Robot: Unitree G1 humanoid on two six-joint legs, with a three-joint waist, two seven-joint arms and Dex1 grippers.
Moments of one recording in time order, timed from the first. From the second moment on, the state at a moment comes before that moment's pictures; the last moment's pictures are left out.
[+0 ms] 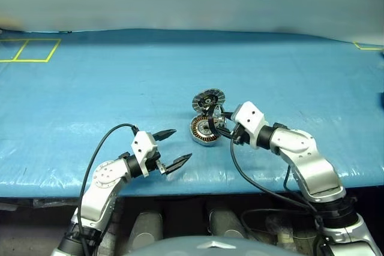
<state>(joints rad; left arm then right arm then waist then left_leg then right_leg) 0.07 0.38 -0.19 -0.18 -0.28 0.01 -0.81 -0.19 -0.57 0.18 -0.38 0.06 0.52 0.73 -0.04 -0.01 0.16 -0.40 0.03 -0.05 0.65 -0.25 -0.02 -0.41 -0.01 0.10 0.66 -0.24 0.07</state>
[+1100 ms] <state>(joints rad) 0.09 0.37 -0.21 -0.18 -0.28 0.00 -0.79 -0.28 -0.65 0.31 -0.35 -0.03 0.46 0.83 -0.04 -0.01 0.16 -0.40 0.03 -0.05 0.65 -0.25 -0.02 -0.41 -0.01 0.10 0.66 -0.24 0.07</state>
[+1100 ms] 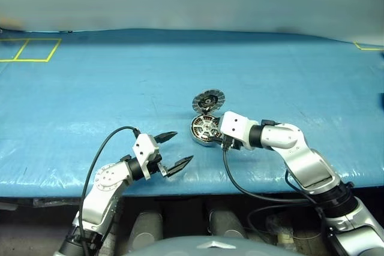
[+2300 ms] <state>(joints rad) 0.02 0.34 -0.18 -0.09 -0.27 -0.03 -0.79 -0.21 -0.44 0.28 -0.22 0.00 0.43 0.59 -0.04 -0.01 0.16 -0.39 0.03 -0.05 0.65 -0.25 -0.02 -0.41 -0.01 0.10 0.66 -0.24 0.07</state>
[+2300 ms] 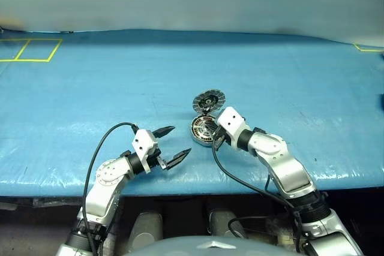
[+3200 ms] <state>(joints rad) -0.72 0.24 0.04 0.52 -0.40 0.14 -0.72 0.24 -0.46 0.11 -0.61 0.34 0.64 0.51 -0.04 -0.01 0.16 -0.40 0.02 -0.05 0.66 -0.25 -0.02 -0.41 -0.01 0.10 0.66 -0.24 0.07</state>
